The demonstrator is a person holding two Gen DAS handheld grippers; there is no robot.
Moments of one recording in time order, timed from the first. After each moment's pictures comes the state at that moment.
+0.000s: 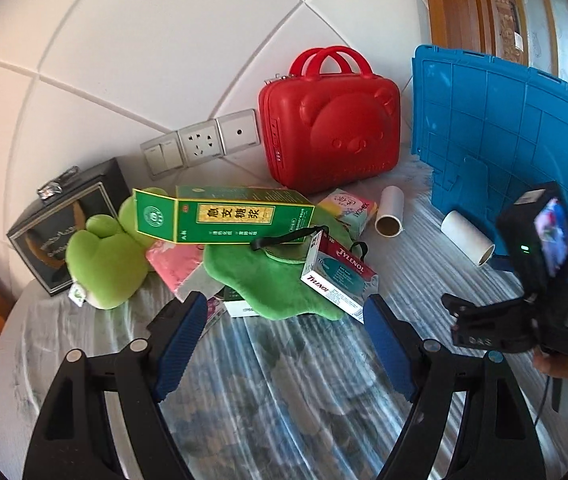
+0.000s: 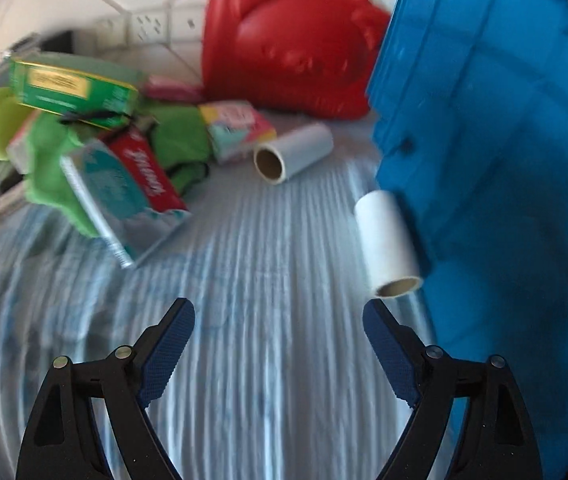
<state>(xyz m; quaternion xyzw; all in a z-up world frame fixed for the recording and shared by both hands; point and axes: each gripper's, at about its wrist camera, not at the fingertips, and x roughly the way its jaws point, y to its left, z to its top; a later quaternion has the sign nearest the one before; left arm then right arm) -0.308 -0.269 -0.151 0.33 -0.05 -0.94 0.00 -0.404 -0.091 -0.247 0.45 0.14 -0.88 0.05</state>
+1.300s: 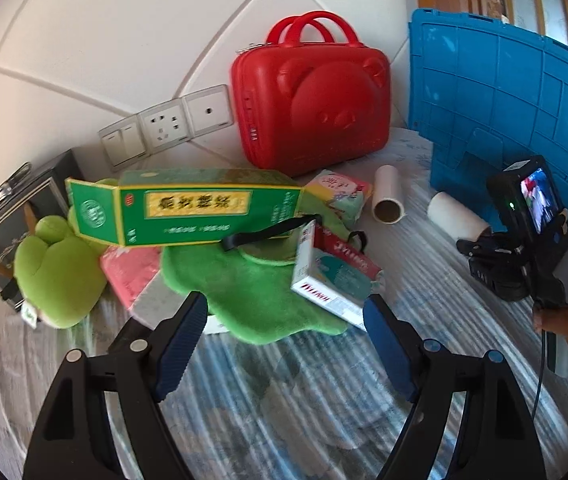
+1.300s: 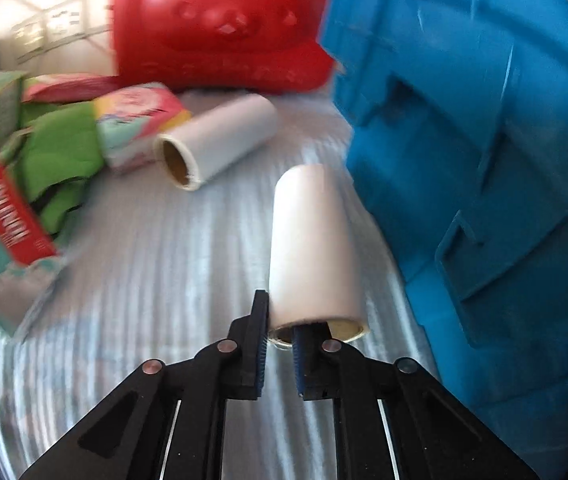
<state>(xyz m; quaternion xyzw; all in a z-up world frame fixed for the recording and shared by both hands) -0.359 -0.268 -0.189 0.35 -0.06 -0.93 -0.05 -0.442 -0.056 -0.260 0.44 0.12 -0.89 0.00</state>
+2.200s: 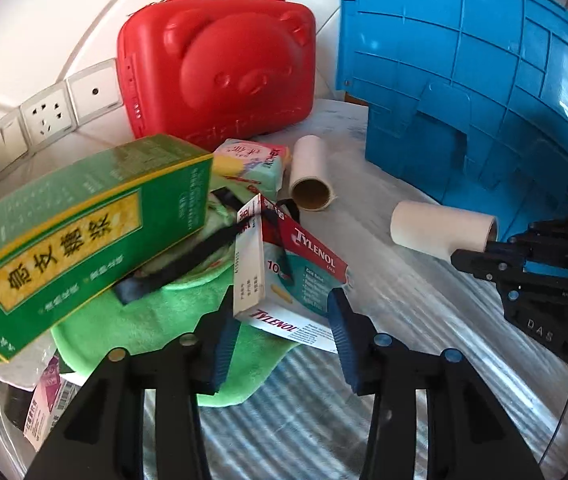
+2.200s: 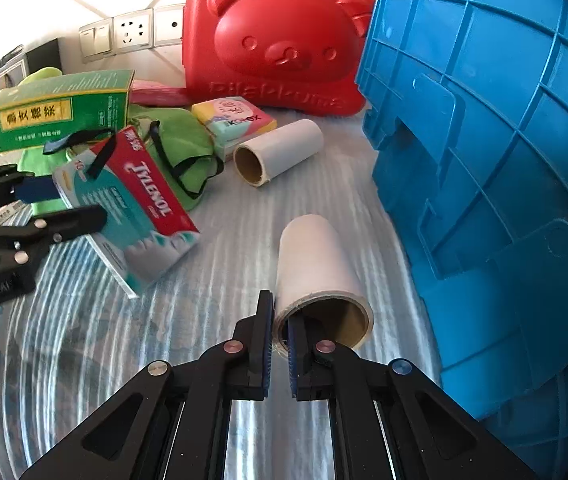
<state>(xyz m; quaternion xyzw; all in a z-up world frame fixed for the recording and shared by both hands) -0.417 -0.219 -0.237 0.38 -0.05 -0.90 -0.18 -0.396 -0.065 -0.250 0.44 0.12 -0.89 0.07</state>
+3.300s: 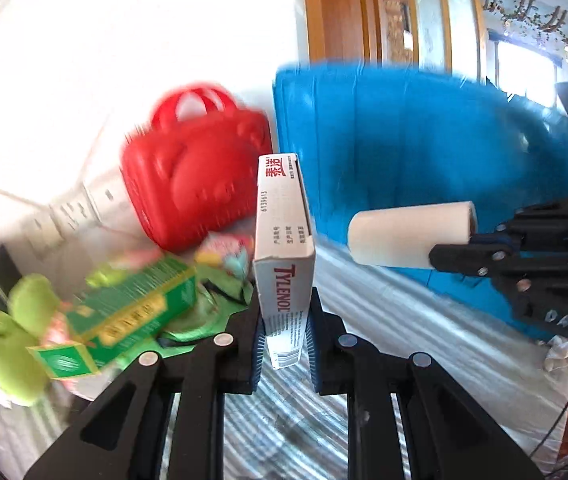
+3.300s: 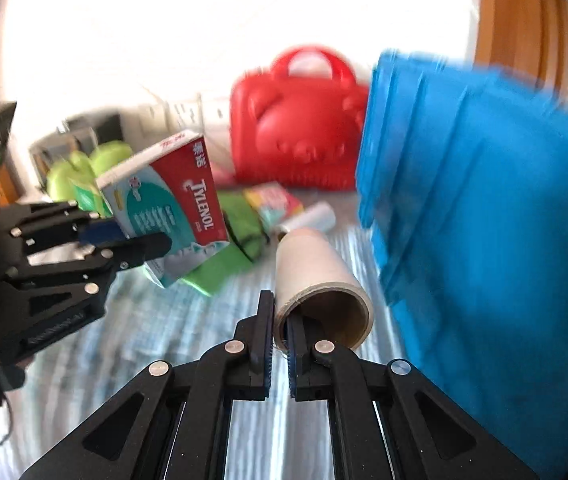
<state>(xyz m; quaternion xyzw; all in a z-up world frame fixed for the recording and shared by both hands) -0.315 -0.197 -0.114 0.27 -0.09 -0.94 -0.19 -0.306 -0.067 -0.121 0.34 0.08 -0.93 0.13</state>
